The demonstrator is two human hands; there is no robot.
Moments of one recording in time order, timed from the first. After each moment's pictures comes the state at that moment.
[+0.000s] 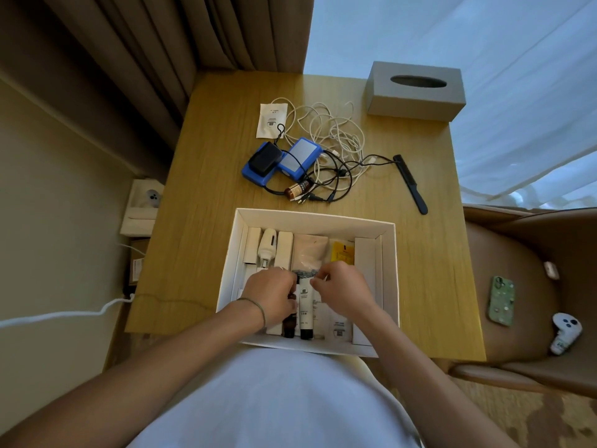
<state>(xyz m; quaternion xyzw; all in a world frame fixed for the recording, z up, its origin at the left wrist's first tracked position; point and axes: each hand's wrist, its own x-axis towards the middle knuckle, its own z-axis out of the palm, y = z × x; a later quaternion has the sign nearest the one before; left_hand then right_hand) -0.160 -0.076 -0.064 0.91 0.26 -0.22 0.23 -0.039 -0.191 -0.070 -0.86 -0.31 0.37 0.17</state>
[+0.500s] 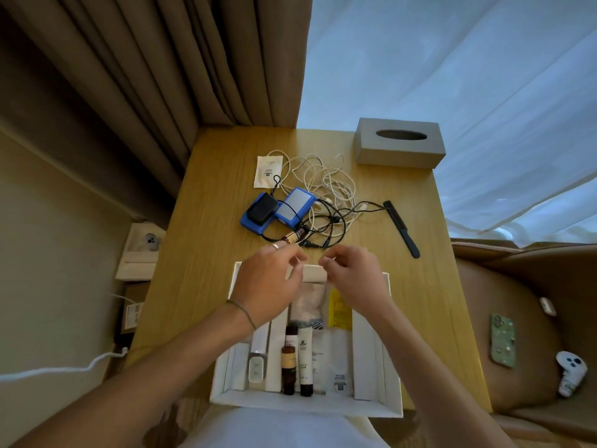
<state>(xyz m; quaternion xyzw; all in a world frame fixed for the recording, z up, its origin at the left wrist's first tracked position) -0.108 -0.021 0.016 0.92 0.25 0.10 0.28 0.021 -0.143 0.011 -0.84 -0.29 0.28 0.37</state>
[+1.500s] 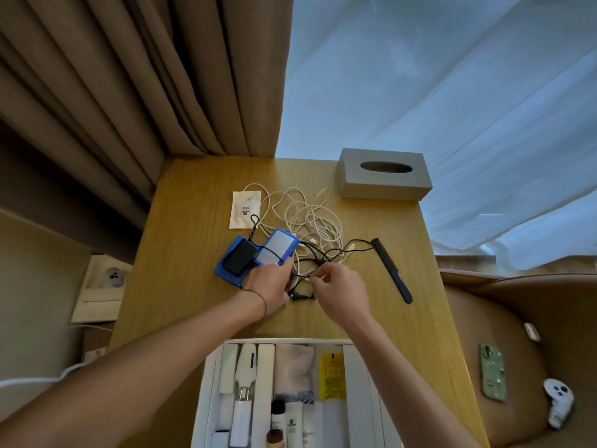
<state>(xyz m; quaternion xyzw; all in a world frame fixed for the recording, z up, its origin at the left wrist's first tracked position) 0.018 0.070 -0.087 0.95 0.23 -0.16 0.14 0.094 -0.066 -0.036 -0.91 -0.22 0.25 0.26</state>
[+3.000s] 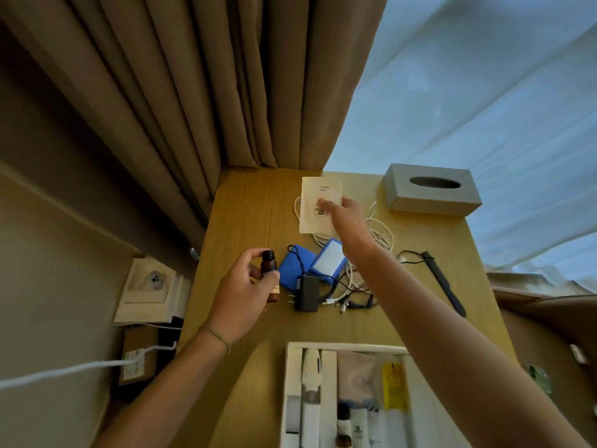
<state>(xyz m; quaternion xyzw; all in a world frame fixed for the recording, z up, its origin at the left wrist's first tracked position) -0.125 0.141 0.021 0.66 0.41 0.14 0.61 0.105 0.101 0.006 -0.72 -0.08 0.35 0.60</state>
